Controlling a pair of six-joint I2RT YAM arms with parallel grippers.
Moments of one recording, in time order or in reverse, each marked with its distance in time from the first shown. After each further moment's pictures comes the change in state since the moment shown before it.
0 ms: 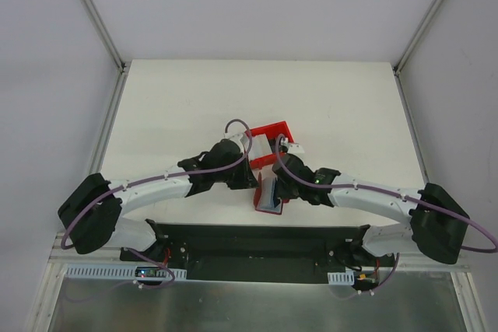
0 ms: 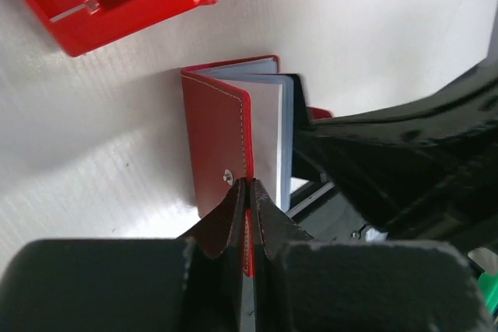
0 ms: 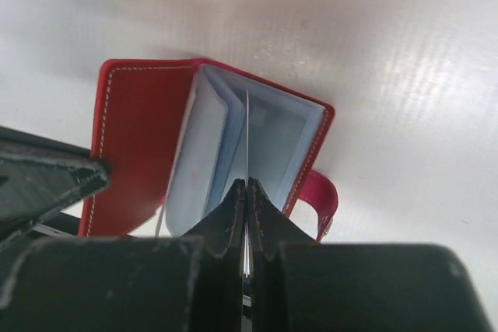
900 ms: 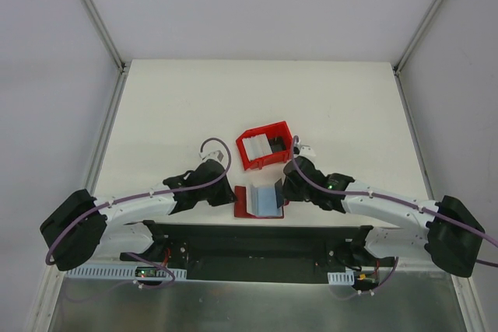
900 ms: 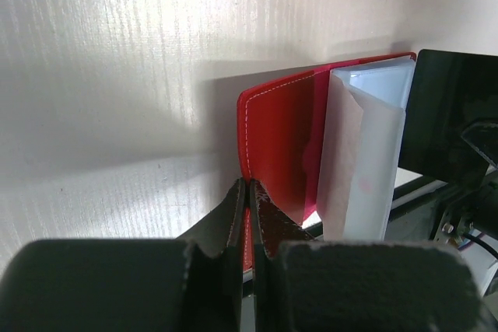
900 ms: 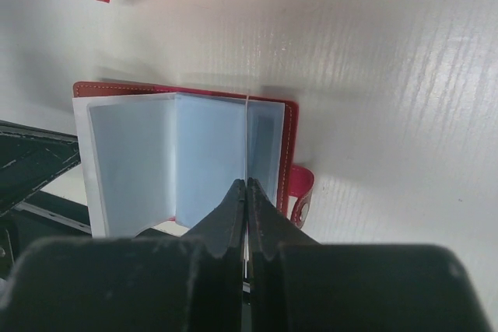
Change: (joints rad) left arm 0.002 -0.150 -0.257 -0.027 -0.146 -0.126; right arm -0.024 -0.154 -0.095 -0.003 0.000 0.068
